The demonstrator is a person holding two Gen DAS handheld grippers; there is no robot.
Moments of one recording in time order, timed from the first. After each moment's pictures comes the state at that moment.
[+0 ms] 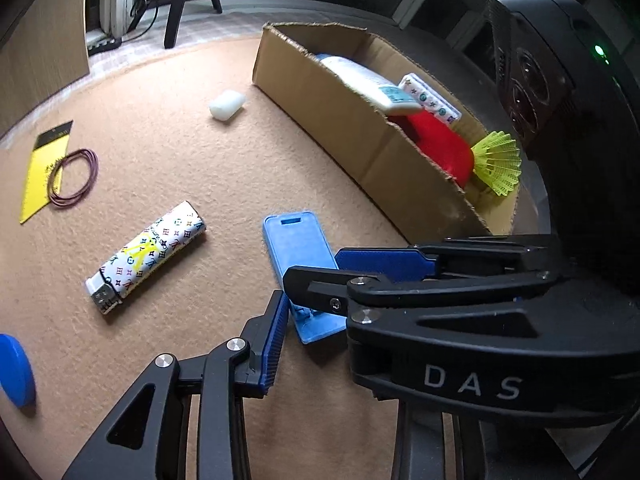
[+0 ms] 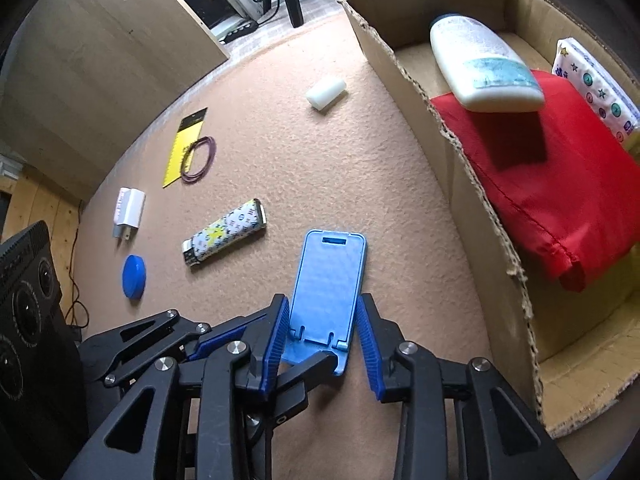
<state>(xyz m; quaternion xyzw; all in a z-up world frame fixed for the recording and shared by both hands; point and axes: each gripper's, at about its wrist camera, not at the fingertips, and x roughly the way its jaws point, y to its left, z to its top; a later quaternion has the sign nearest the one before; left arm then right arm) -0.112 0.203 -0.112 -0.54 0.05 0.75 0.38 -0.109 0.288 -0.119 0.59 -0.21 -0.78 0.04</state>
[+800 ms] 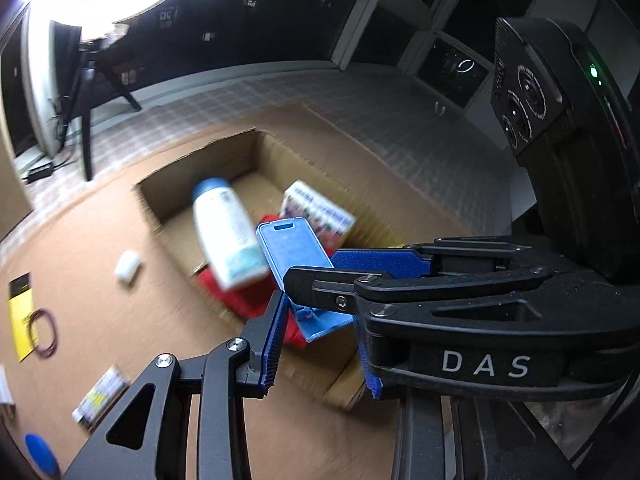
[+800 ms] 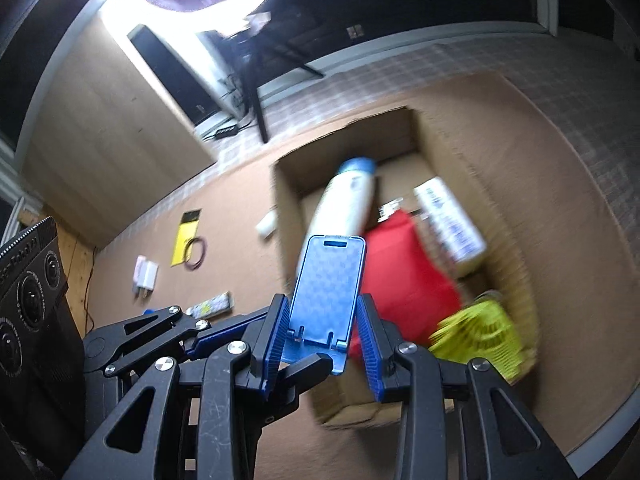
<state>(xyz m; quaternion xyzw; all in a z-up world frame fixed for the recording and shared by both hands) -0.122 0.338 -0.018 -0.47 0.05 0.76 0.44 -0.109 0.414 -0.022 0.52 -0.20 -0.83 0.02</state>
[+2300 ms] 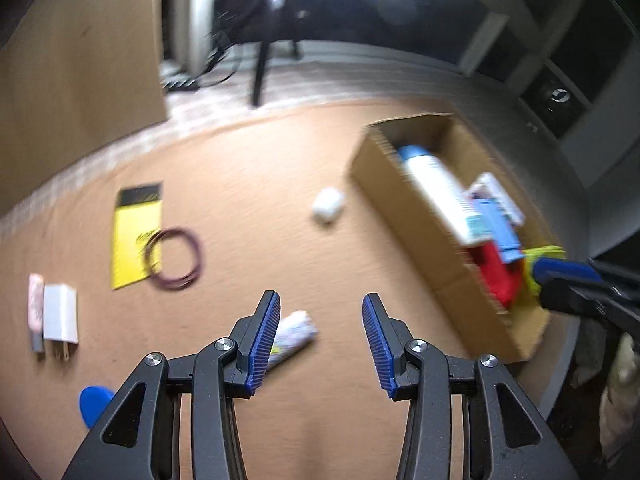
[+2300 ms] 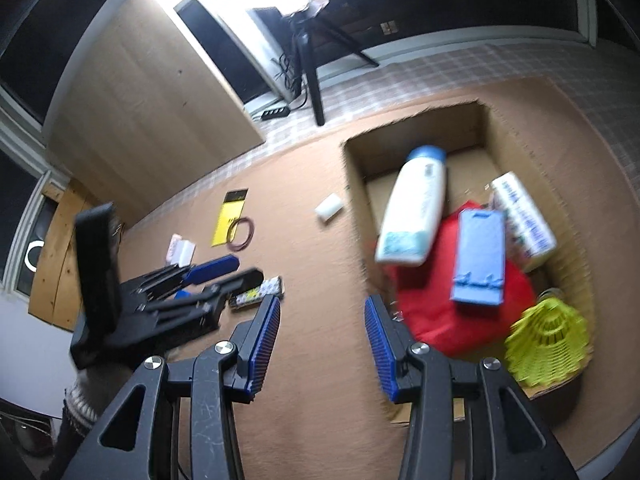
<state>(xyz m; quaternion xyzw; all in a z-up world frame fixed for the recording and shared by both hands) -0.184 0.184 -0.077 -0.53 0.02 0.80 0.27 -0.106 0.355 -0.023 0.52 -0.19 -0.83 0.09</state>
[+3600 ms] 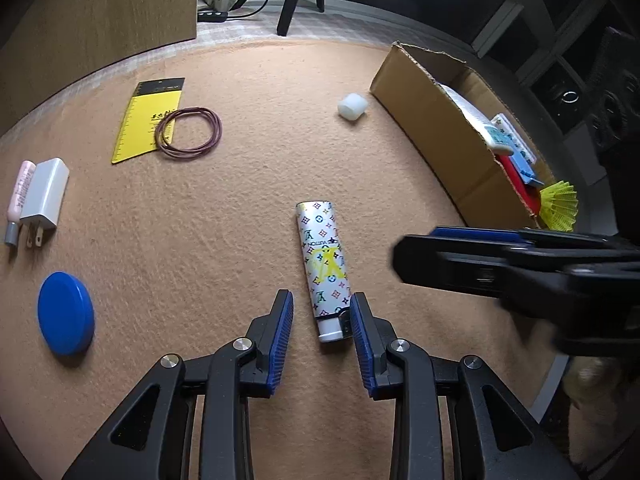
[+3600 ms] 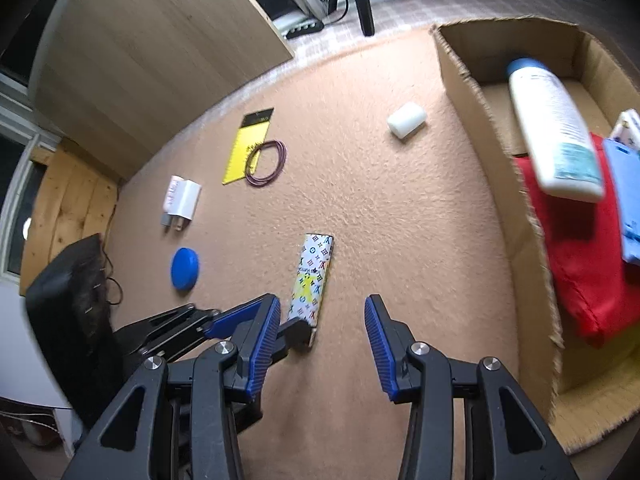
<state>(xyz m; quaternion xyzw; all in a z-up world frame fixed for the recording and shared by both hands) -0.122 0.162 -0.118 -0.57 0.01 0.78 0.25 -0.133 0.272 -0.094 0.59 -0.19 -0.77 0.13</state>
